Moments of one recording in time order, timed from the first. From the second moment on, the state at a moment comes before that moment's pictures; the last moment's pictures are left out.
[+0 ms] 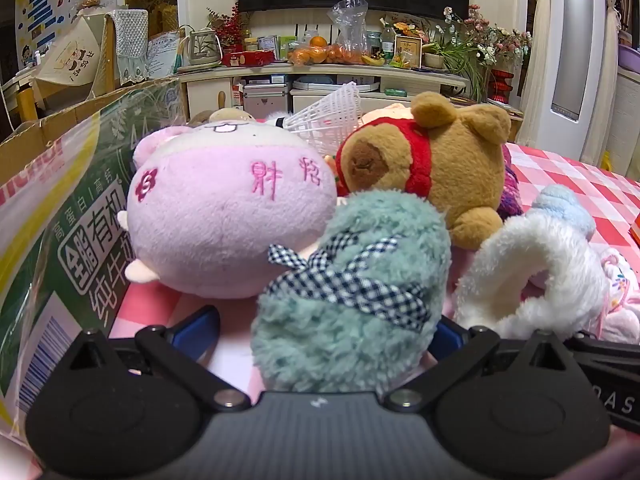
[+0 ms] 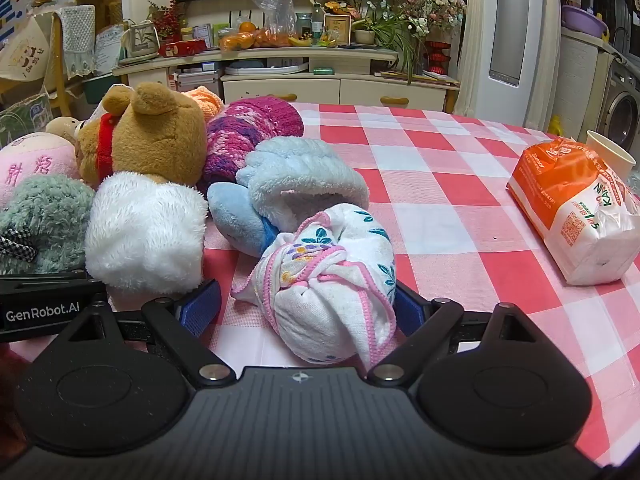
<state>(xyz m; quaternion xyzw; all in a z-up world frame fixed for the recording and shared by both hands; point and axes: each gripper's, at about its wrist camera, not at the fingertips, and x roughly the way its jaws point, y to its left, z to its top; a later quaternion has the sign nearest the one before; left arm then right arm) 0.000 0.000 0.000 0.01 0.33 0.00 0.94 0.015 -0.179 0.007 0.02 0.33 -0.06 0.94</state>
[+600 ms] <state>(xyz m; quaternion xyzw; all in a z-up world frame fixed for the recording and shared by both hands) -0.030 0.000 0.010 0.02 0.33 -0.01 0.94 0.000 -0.180 0.010 0.03 0.34 -0.07 0.94</state>
